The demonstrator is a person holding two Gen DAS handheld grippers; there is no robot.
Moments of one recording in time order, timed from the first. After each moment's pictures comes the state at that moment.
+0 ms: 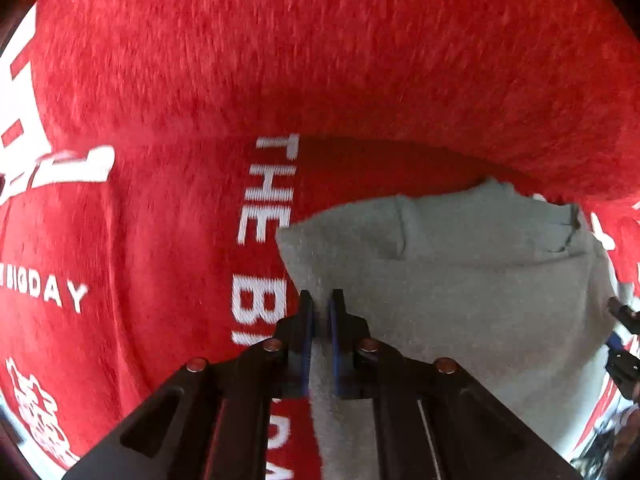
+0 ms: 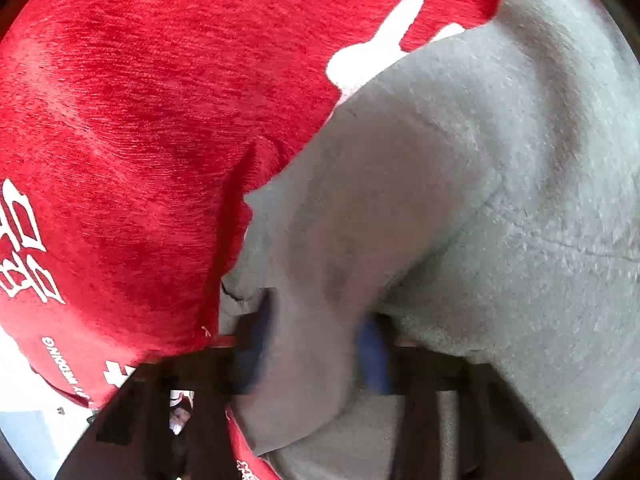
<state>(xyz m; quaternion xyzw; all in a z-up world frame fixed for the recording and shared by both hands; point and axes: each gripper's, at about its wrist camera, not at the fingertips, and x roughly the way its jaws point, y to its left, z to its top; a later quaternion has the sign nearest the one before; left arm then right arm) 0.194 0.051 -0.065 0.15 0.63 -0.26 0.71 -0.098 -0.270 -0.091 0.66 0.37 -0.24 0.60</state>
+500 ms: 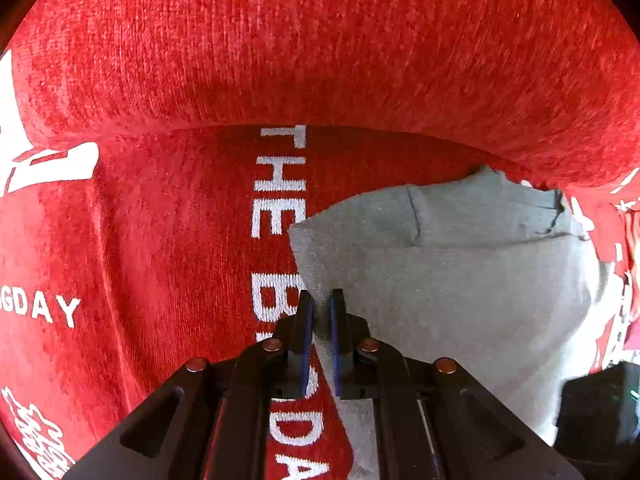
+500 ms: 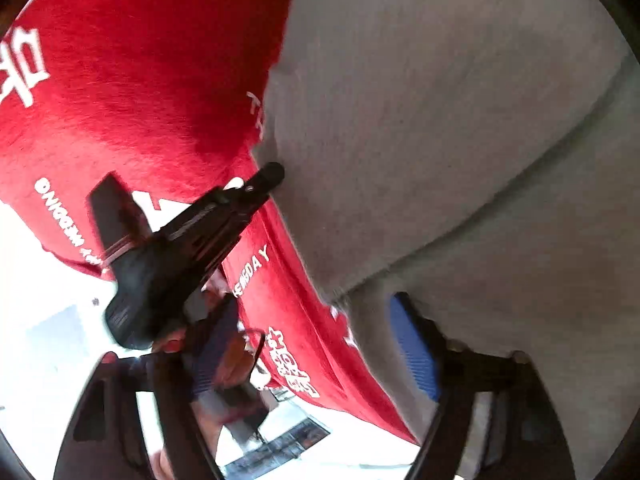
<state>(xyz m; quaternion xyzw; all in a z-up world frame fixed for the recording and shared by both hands) 0.224 0.074 -0.073 0.14 0.66 -0.30 0.68 -0.002 -0.074 -0.119 0.70 0.45 -0.04 0.56</state>
